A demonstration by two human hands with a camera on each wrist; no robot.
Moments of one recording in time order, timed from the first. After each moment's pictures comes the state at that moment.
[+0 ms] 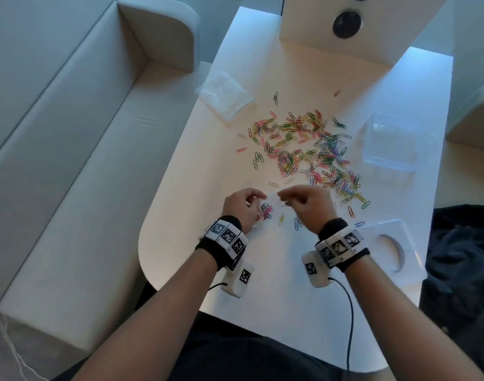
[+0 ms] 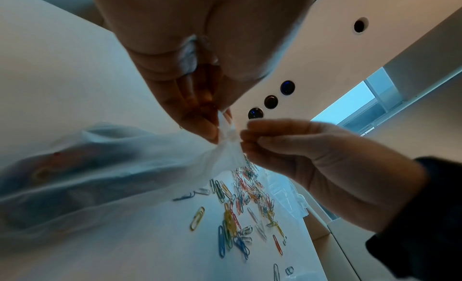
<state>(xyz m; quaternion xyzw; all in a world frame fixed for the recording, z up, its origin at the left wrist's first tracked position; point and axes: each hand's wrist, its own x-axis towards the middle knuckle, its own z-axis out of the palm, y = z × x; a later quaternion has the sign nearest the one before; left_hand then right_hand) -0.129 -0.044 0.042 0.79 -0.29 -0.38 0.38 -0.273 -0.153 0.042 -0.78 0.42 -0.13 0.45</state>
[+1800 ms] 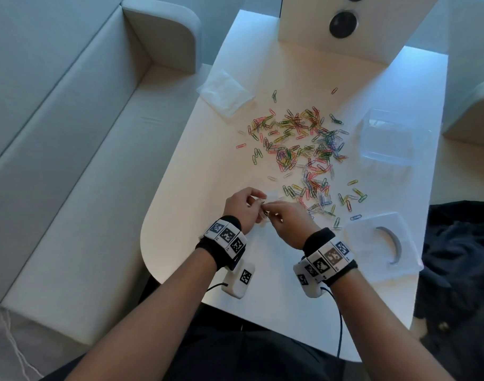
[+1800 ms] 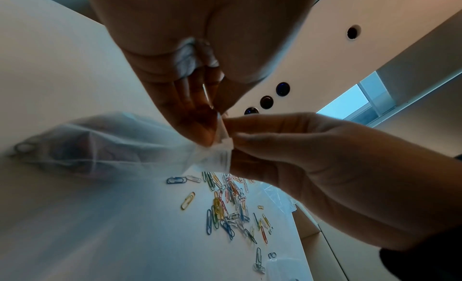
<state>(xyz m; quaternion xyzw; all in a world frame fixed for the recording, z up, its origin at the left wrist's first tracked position) -0.144 -0.030 0.046 0.78 -0.27 -0.41 0.39 -0.273 -0.099 0.052 -0.87 0.30 -0.02 0.38</state>
